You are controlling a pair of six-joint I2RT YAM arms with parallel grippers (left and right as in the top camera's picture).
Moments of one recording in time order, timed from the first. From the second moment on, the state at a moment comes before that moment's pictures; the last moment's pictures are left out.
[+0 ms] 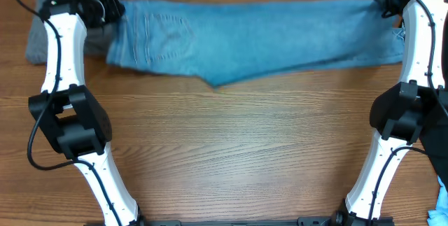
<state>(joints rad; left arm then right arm) 0.22 2.28 2.17 -0.77 0.40 -0.16 -0.24 2.41 2.53 -1.03 0.09 0.41</state>
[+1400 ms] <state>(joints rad) 0.26 2.29 2.64 -1.59 0.35 0.02 -0.35 2.39 2.50 -1.22 -0.10 0.39</state>
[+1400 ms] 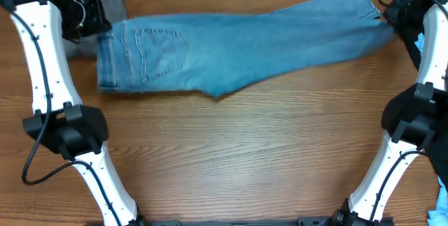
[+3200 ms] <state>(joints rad) 0.06 2.16 1.98 -1.51 0.24 0.06 -0.42 2.35 2.07 -1.04 -0.35 0.28</state>
